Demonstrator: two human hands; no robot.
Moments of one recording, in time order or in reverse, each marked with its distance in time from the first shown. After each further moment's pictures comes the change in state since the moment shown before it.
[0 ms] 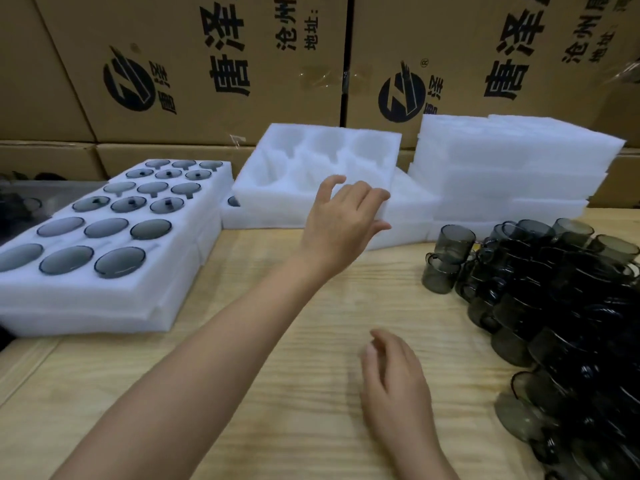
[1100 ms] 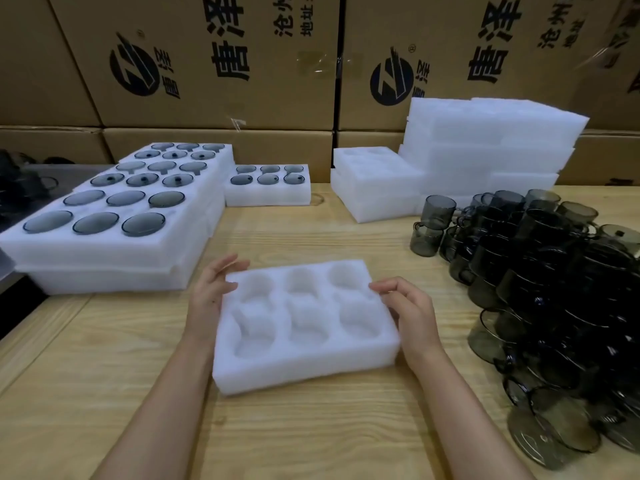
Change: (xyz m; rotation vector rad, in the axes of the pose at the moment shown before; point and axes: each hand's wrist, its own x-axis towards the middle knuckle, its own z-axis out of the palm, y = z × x) left_hand -0.168 -0.018 -0.114 -1.342 0.145 -1.541; right_hand 0.012 -0.008 -0.038 0.732 -0.143 0.399
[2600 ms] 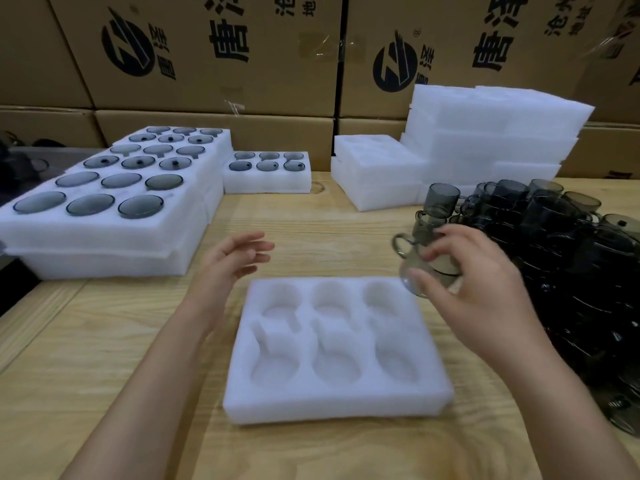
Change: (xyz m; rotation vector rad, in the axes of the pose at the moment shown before) left_hand 0.002 0.012 0.007 0.266 -0.248 0.088; right_hand -0.043 -0.083 -0.030 -0.928 0.060 -0.547
